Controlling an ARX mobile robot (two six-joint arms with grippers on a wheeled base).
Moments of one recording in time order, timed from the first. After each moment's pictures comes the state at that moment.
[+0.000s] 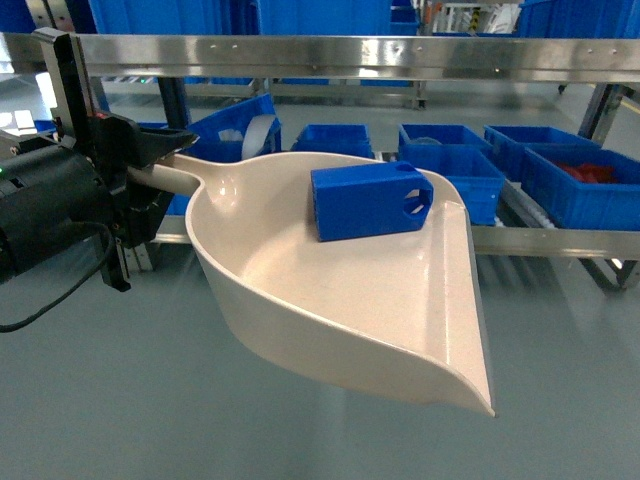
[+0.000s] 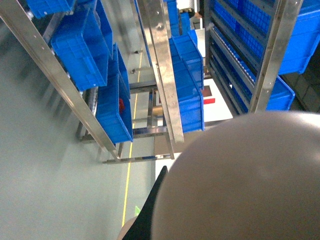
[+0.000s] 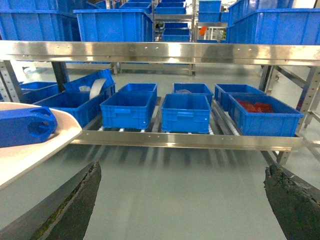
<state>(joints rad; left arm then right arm) -0.17 1.91 0.66 1.28 0.26 -1.43 0.00 0.39 0.01 0.40 0.00 0.00</state>
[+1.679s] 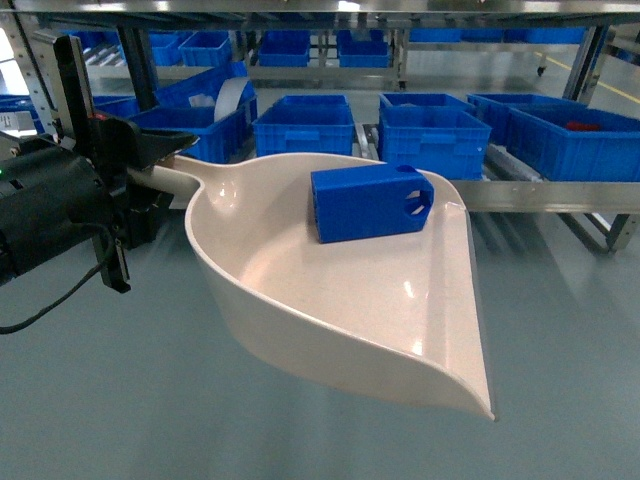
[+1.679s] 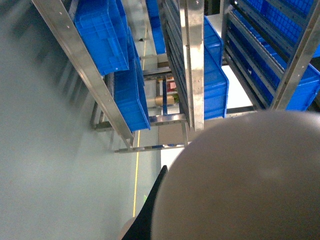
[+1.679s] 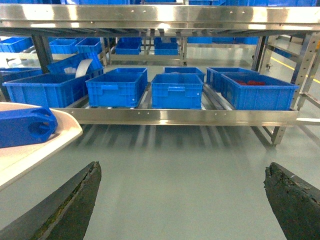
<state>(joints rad) -0.17 1.91 0.66 1.28 0.26 -1.43 0.00 0.39 0.01 0.40 0.00 0.00</state>
